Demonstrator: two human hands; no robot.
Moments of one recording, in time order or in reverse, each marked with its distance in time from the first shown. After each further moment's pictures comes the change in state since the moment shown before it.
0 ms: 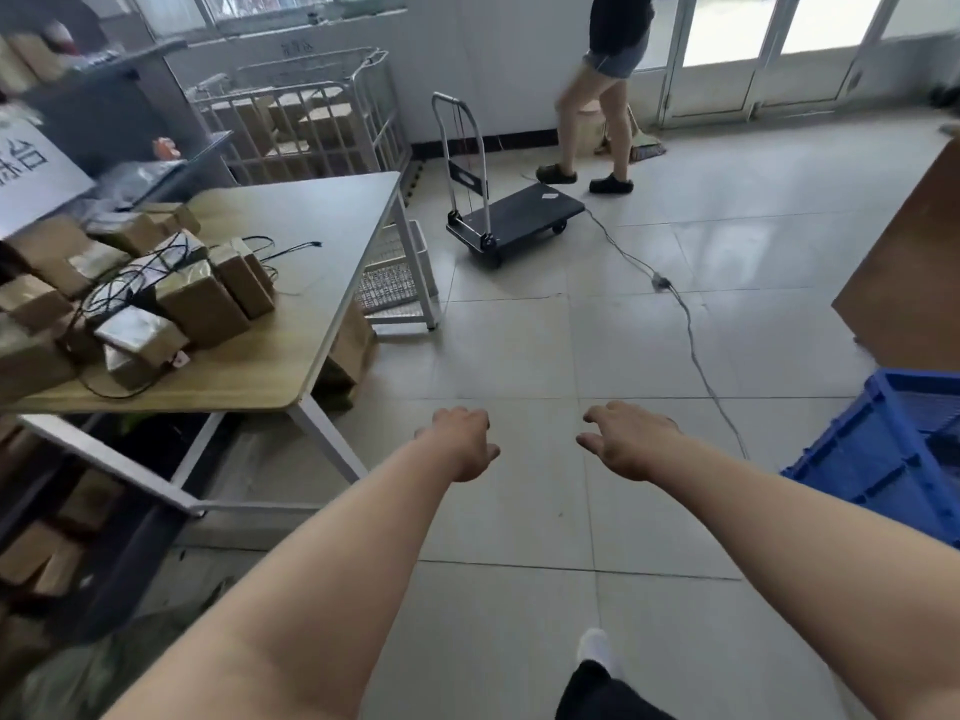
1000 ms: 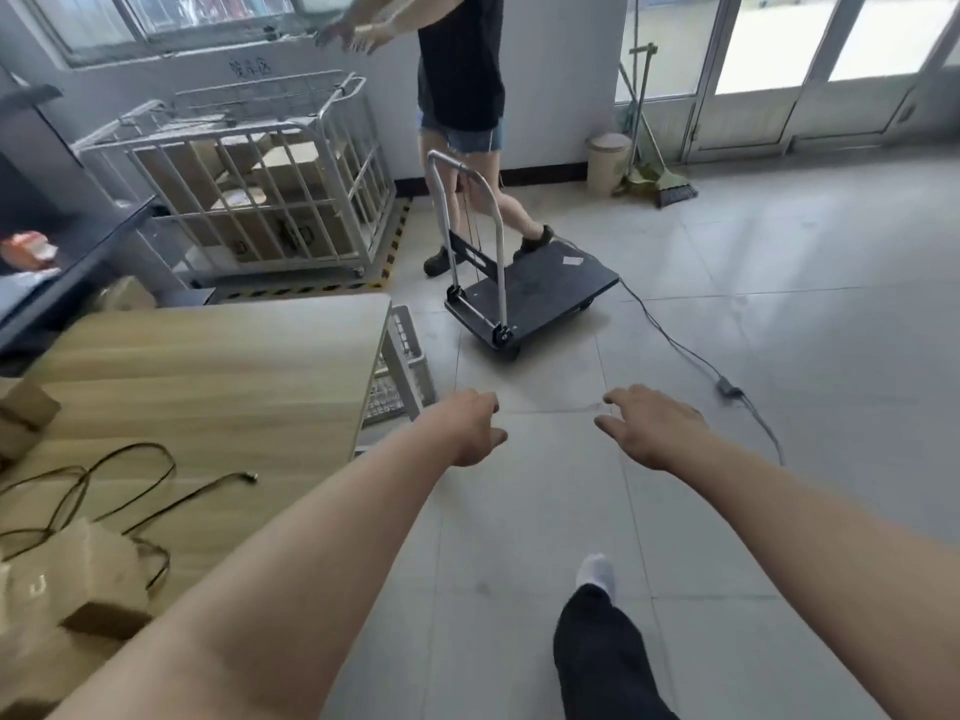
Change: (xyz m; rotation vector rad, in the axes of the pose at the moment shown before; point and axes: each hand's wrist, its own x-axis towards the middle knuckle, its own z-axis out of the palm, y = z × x) left_hand 0.601 -0.130 -0.356 0.035 0.032 0.183; right_hand 0.629 -0.051 -0.272 0.058 0.126 0.106
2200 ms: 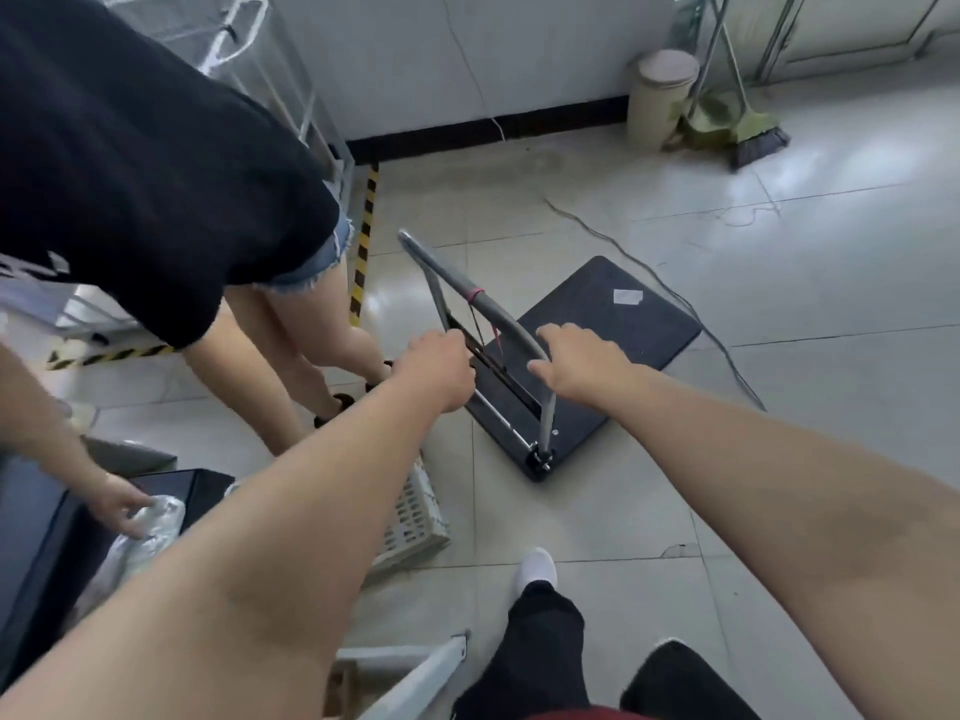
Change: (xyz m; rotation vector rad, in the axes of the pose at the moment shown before) left_hand 0.721 -0.219 -0.316 0.002 0.042 -0.171; right_hand 0.801 -0.140 -0.161 0.115 -0.067 -0.066
